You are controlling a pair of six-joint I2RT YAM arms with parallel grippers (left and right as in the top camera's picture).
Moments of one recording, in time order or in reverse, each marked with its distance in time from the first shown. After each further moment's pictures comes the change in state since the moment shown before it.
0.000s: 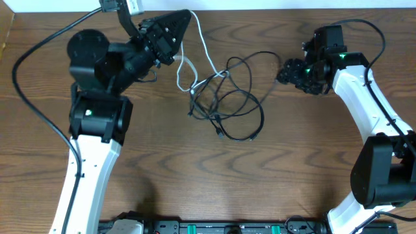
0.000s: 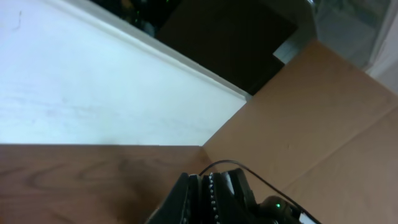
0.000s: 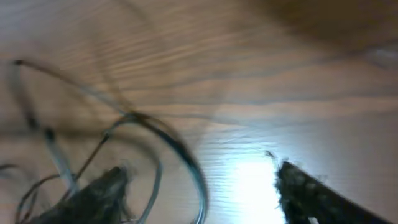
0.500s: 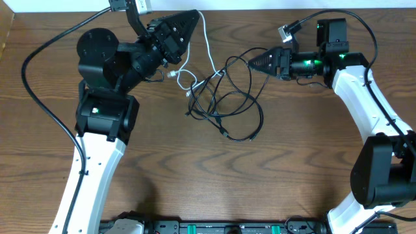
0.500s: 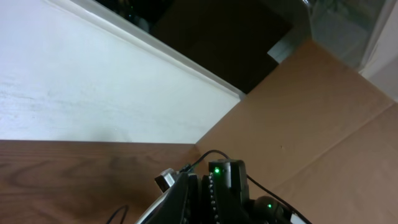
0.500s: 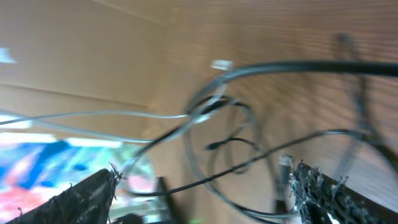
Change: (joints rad) left arm -0.051 0.009 0.000 0.017 -0.031 -0.026; right arm 0.004 0.000 -0.002 0.263 -0.799 -0.065
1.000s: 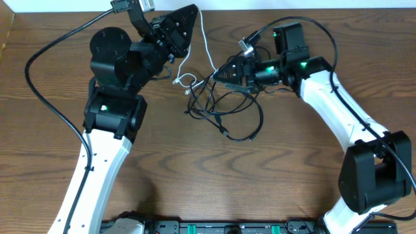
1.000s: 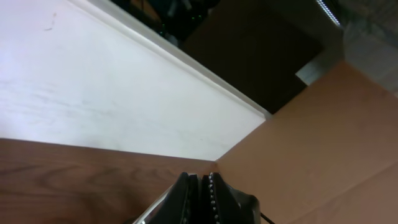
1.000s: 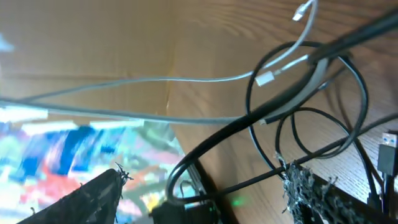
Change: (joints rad) left arm -0.044 0.023 0.000 -0.011 -0.194 0.000; right arm 0.231 0.000 0.000 0.050 0.090 0.281
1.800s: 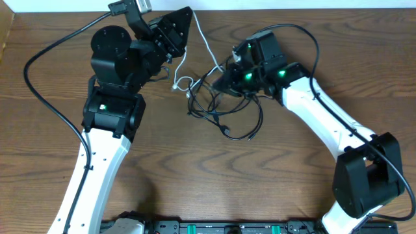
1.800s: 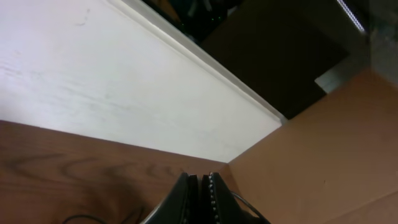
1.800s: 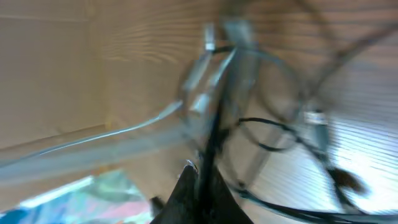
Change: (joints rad) left arm 0.022 0.002 0.000 -0.055 -0.037 -0.018; right arm 0.109 0.000 0.000 -0.089 0.447 0.156
